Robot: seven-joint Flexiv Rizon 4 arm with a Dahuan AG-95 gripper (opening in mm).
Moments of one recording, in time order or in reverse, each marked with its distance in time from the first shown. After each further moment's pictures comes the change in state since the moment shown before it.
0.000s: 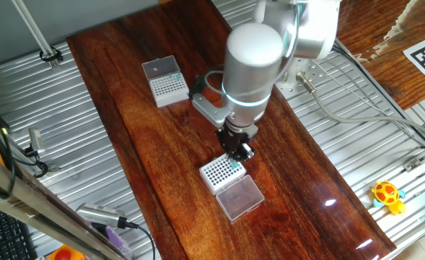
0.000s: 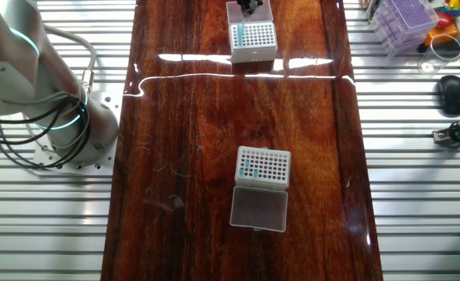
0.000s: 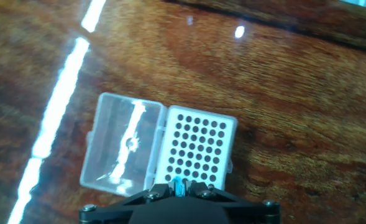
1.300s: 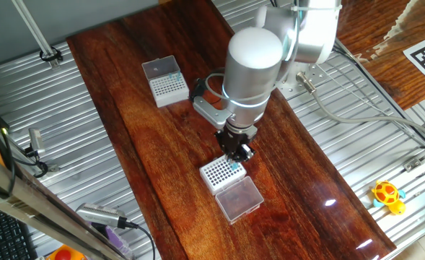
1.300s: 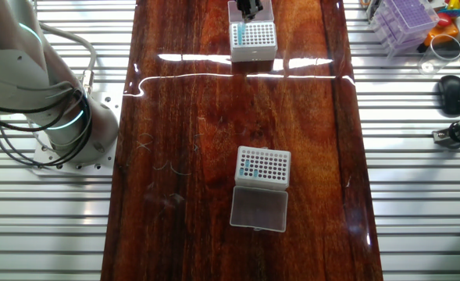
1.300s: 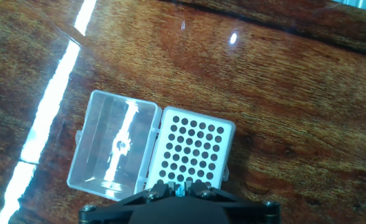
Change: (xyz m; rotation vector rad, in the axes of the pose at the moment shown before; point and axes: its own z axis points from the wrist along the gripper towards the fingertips) arm 0.003 -0.004 0.013 -0.006 -0.015 -0.034
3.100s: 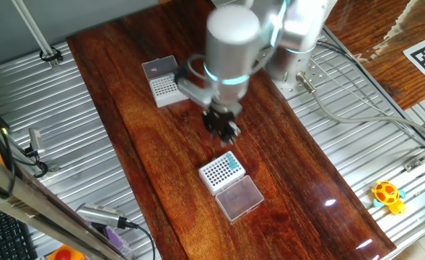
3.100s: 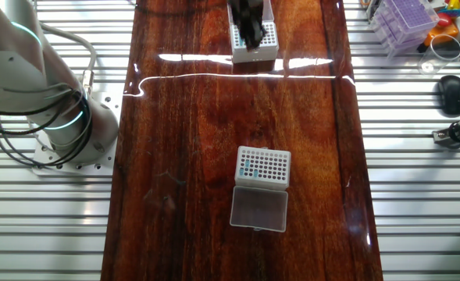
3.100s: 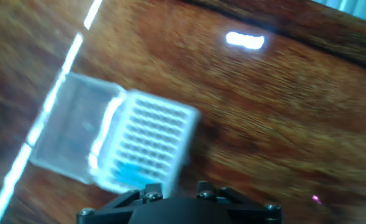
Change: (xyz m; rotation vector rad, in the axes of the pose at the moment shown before) arm 0.031 -0.097 -0.010 -0.012 0.013 -0.177
